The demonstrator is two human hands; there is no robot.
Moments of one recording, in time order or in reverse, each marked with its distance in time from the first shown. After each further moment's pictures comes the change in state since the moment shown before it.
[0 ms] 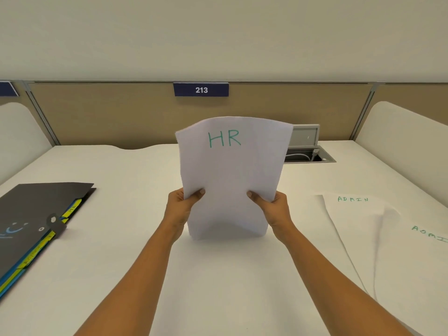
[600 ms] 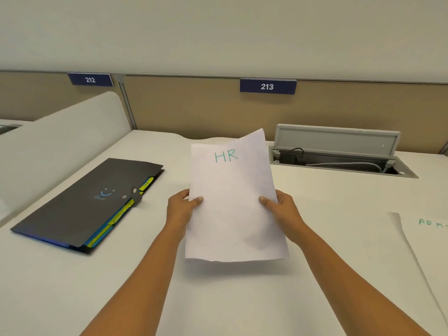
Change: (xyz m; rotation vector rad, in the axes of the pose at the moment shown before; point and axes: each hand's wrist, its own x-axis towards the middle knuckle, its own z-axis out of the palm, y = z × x) left_hand -0.027 0.003 -0.111 0.119 0.419 -0.185; right_hand -0.006 0.015 0.089 -0.106 -0.365 0.125
